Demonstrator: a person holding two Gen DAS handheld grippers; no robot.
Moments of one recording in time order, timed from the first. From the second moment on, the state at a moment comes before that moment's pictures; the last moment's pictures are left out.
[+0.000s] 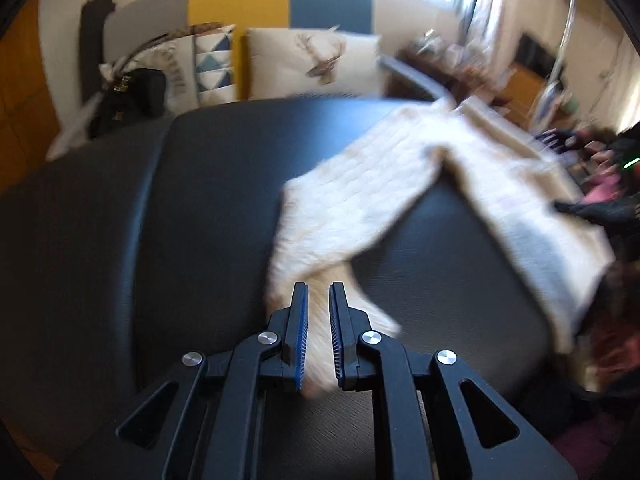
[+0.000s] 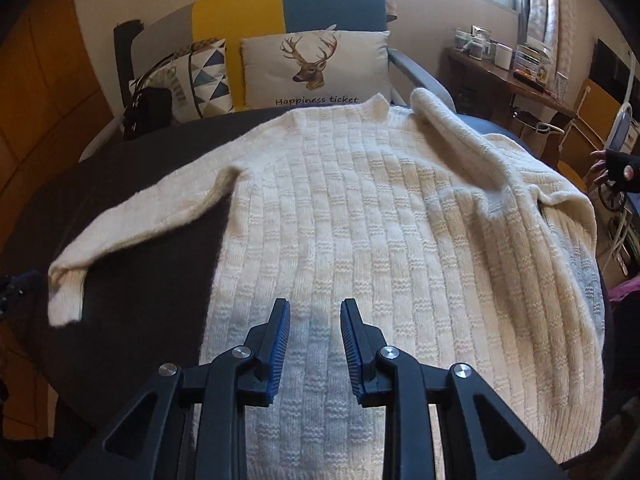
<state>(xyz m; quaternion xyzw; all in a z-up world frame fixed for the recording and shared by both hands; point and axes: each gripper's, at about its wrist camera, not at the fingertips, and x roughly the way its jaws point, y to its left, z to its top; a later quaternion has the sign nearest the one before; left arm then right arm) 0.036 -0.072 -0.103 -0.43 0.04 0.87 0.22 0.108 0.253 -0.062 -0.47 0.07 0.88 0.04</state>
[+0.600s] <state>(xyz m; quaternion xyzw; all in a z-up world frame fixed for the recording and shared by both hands) 0.001 -0.074 -0.121 -0.46 0.00 0.87 0.18 0.120 0.251 -0.074 -0.48 0.08 0.87 0.02</state>
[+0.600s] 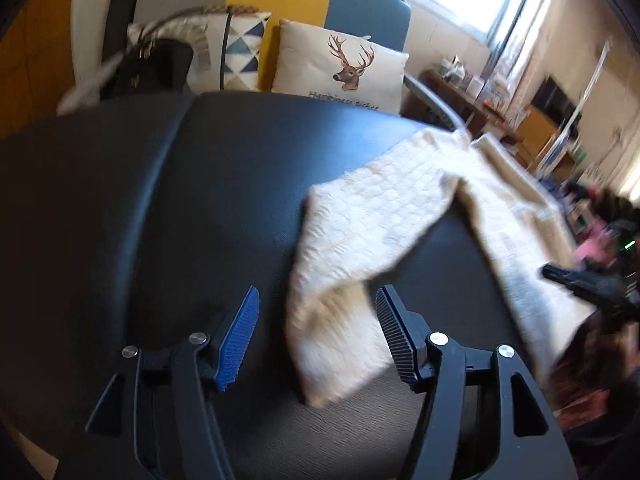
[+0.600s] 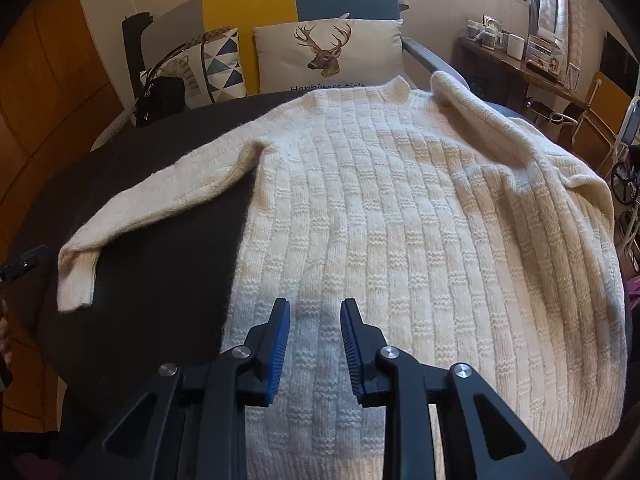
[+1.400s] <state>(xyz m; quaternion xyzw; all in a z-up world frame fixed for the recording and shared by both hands) -0.009 -0.031 0.039 -0.24 0.21 0.94 0.06 0.126 0.283 -0.063 -0.44 0.12 0.89 0.05</state>
